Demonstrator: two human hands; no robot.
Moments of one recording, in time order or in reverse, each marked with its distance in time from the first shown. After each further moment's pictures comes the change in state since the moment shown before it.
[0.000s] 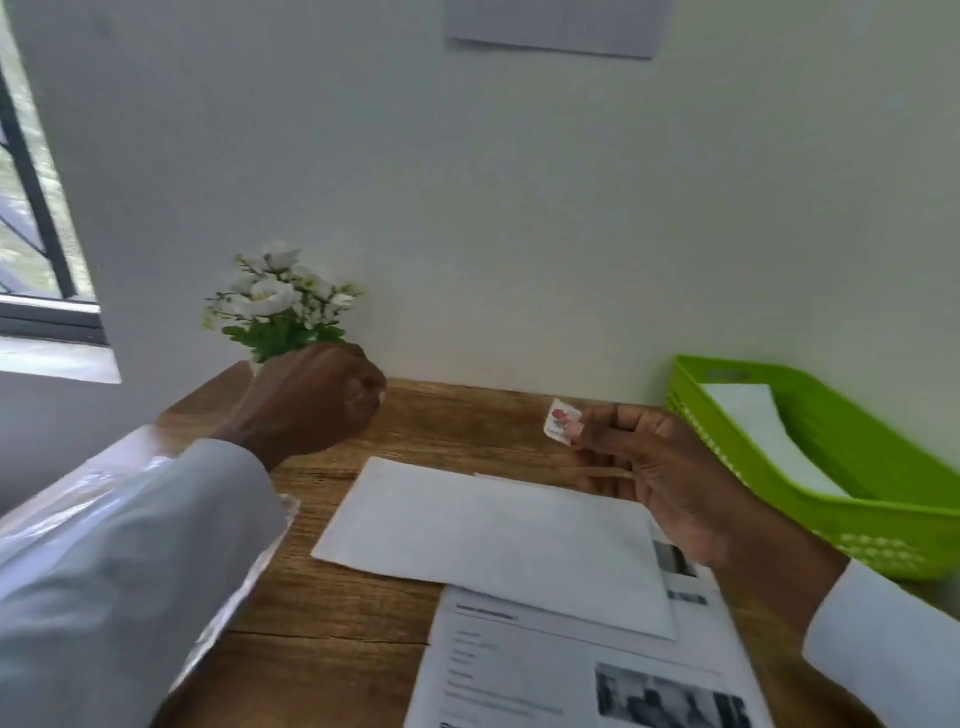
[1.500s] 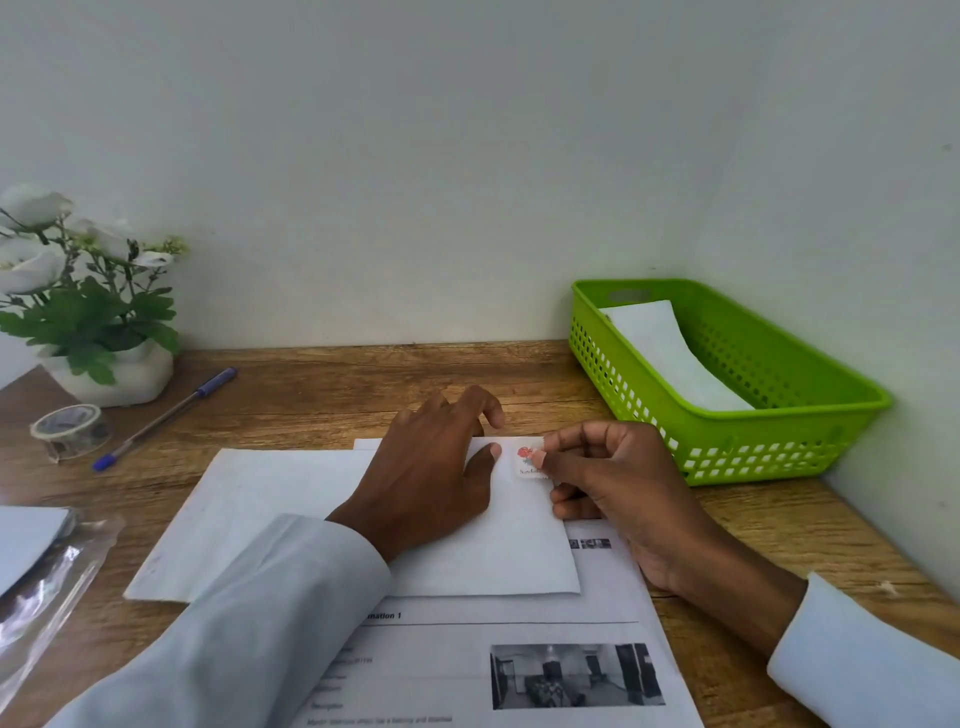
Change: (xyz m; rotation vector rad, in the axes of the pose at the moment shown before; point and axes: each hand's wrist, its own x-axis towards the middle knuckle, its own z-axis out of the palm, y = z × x) left_hand 0.001 0.168 0.109 -0.443 -0.149 0.184; right_hand -0.029 0.048 -0.043 -0.071 0.365 0.052
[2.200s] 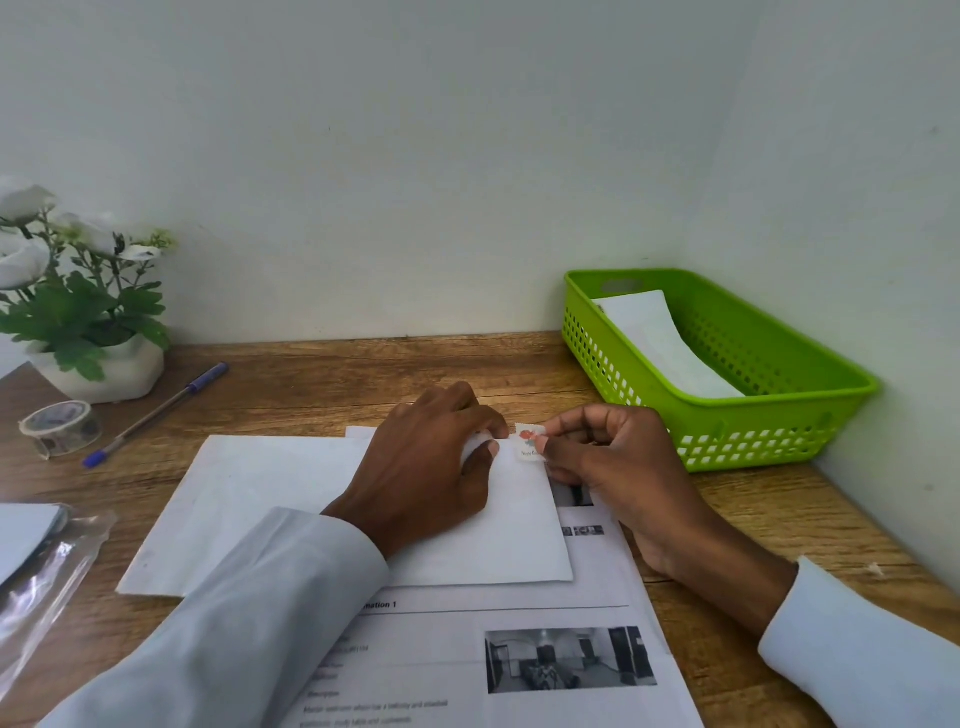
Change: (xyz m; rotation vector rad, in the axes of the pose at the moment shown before) left_hand 0.000 0.003 -0.002 0.131 -0.023 0.065; right_hand 0.002 0.003 -0.005 -0.080 0.056 -0.111
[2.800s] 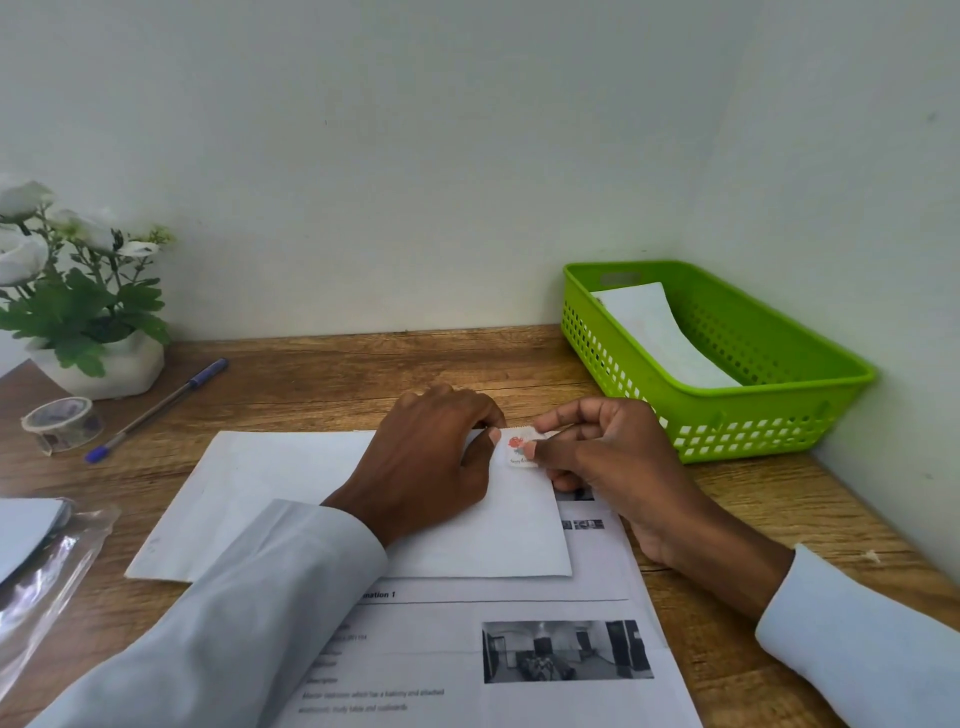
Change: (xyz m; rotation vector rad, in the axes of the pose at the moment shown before) left_hand 0.000 0.002 -0.001 -0.029 -0.012 0.020; right_hand -0.002 -0.005 0.000 -0.050 -0.034 0.083
